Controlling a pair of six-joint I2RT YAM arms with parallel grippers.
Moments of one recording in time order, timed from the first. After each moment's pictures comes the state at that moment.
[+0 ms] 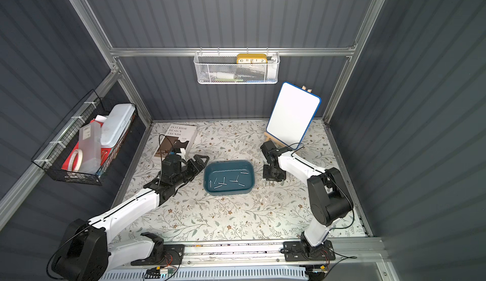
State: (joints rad) left arm -0.41 1.19 0.61 0.10 0.19 -0.94; right arm 0.41 1.65 1.14 -0.86 0.06 0.51
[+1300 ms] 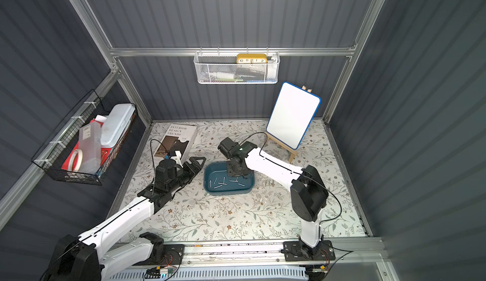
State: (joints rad) left arm -0.41 1.08 0.54 0.11 0.18 -0.99; right arm 0.81 1.89 1.61 -0.99 0.11 0.64
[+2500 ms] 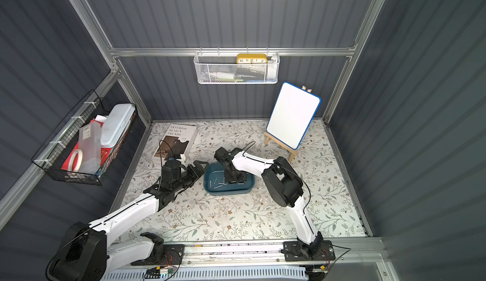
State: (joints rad) left arm -0.41 1.17 0.52 0.13 0.21 -0.96; right arm 0.79 2.17 1.65 -0.95 0.10 0.74
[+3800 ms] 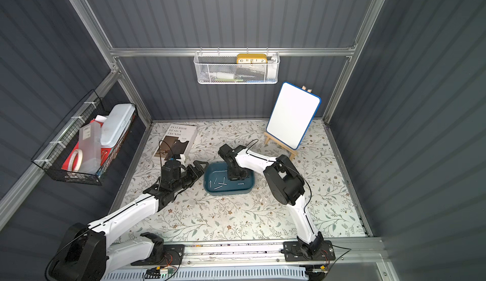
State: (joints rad) left arm -0.41 1.16 0.52 0.12 0.21 -0.97; right arm 0.75 2.18 1.65 -0.93 0.10 0.68
